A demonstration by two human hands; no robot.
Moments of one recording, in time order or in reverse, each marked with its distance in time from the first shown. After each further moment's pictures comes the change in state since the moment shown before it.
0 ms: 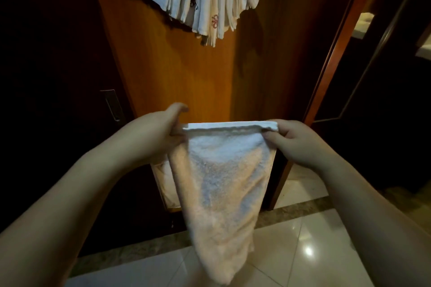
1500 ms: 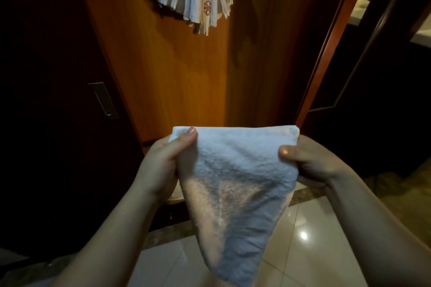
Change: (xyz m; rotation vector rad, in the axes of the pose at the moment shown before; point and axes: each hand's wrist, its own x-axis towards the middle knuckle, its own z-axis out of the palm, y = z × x) left_hand -0.030 0.031 0.069 -1.628 0.061 -0.247; right_hand -0.034 0.036 0.014 1.051 -0.239 0.201
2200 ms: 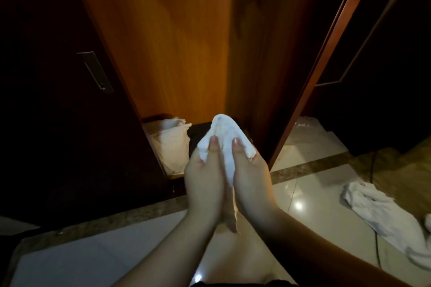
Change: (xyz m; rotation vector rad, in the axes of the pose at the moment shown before) left_hand -0.027 -0.090 0.044 0.388 0.462 0.028; right_hand 0.023 0.103 0.125 -0.195 0.805 0.061
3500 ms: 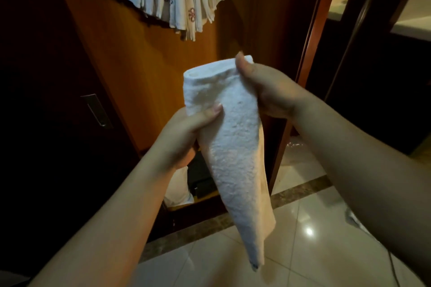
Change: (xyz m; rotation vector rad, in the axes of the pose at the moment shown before) left_hand 0.078 0.104 -0.015 -0.326 -0.792 0.145; right_hand 0.070 -0.189 -0.059 -0.027 -0.852 -0.361
